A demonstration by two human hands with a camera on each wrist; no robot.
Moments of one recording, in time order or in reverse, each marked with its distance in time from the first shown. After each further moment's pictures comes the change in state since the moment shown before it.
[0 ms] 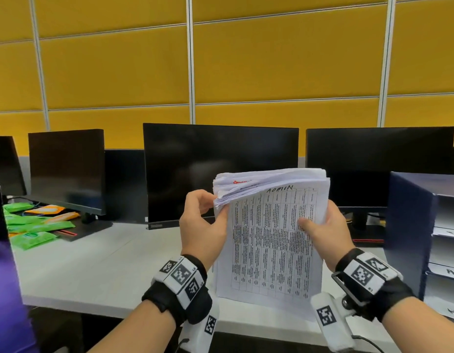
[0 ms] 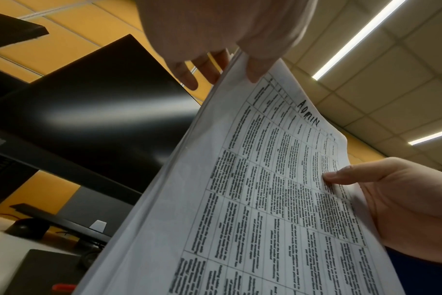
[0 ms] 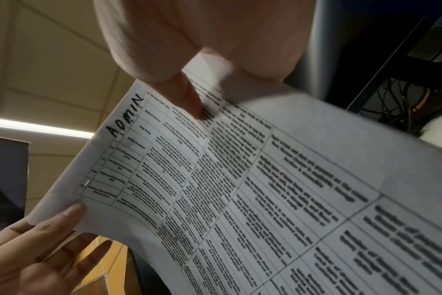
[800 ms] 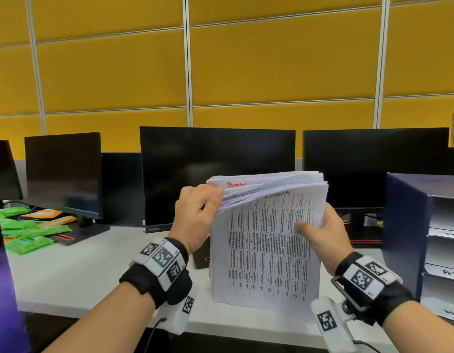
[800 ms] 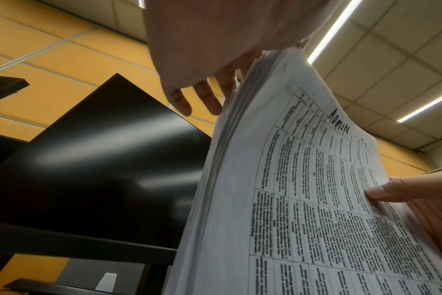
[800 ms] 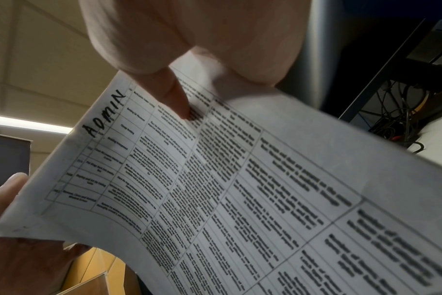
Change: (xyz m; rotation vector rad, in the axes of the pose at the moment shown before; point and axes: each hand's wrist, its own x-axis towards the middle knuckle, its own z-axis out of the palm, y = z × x) left_hand 0.040 0.000 -0.017 0.205 -0.344 0.135; right_hand -0.006 -0.003 -0.004 0.077 -0.076 -0.042
